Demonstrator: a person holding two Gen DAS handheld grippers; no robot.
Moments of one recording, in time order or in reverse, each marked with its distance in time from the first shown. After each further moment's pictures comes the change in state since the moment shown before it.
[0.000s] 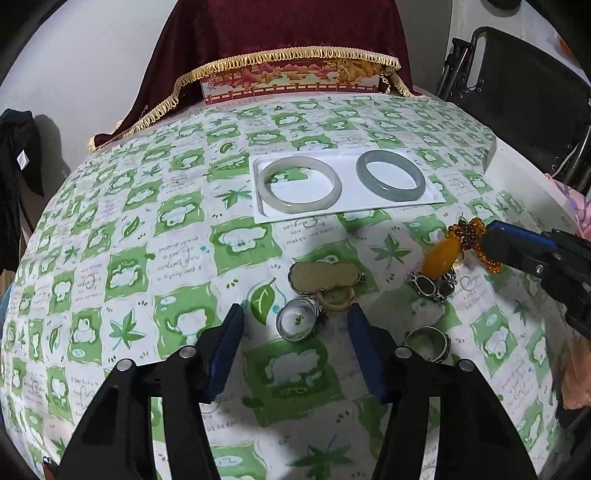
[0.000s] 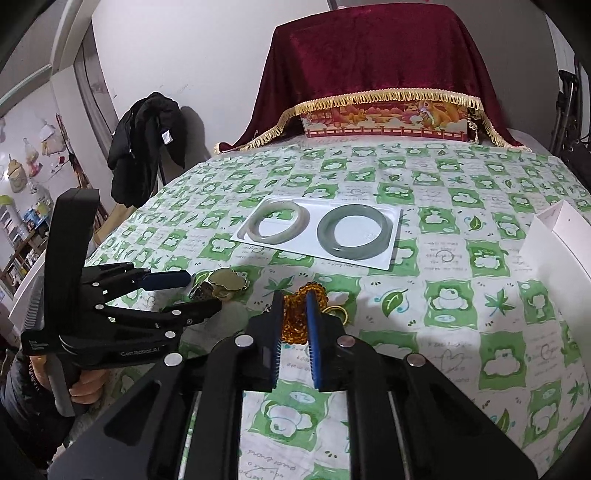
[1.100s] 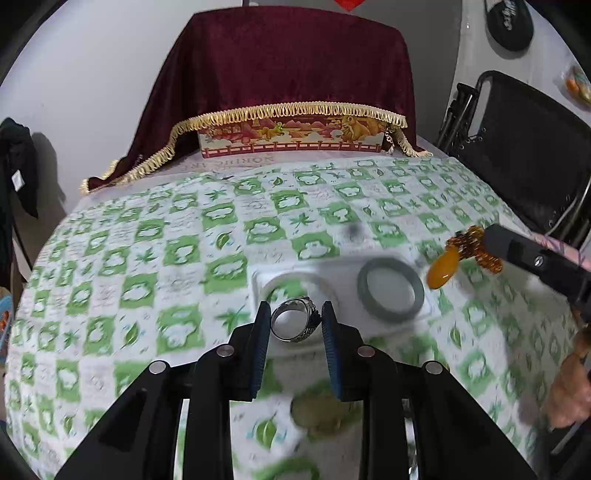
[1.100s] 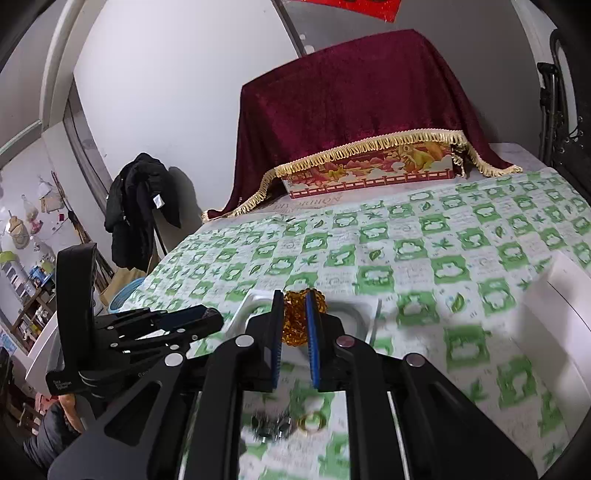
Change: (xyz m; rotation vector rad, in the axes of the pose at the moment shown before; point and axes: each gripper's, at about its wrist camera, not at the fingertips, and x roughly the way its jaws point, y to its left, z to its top) left arm 0.000 0.011 0.083 -0.054 -0.122 -0.058; right arm 0.005 -0.039 0.078 0.130 -0.126 0.034
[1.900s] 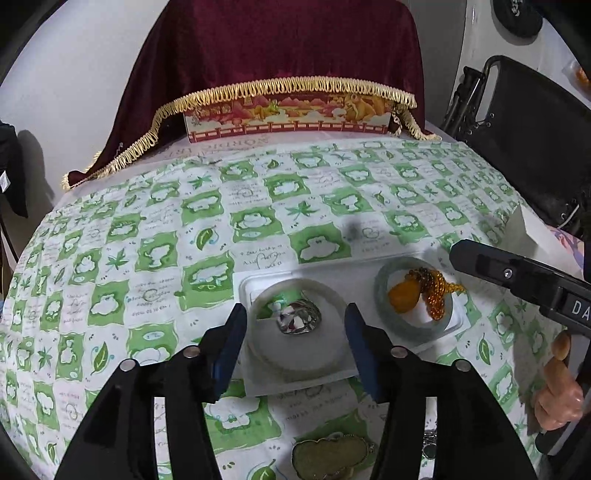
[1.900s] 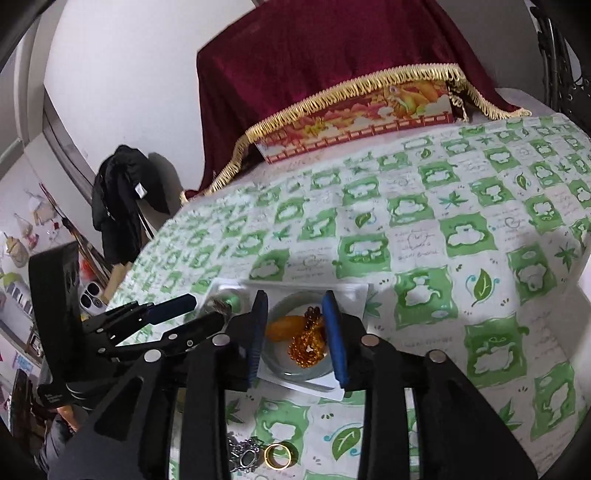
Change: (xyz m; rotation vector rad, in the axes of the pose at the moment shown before) left arm 0.042 0.002 0.005 0.019 0.044 0.007; right arm 0.051 -0.038 -0.005 0.093 0.099 0.019
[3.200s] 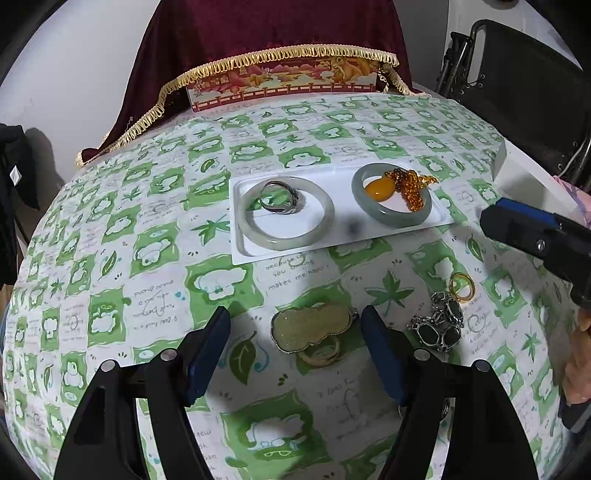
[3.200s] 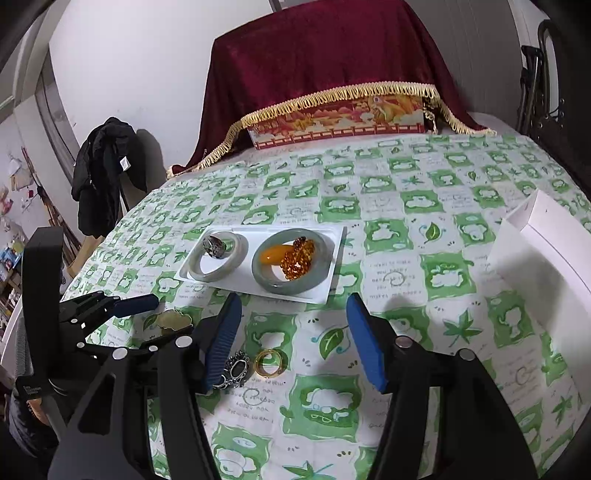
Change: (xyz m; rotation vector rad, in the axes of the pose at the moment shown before) left arm -0.024 -0.017 -0.066 0.058 0.089 0.058; right arm -0.040 0.023 -0.058 -0.099 0.008 -0.168
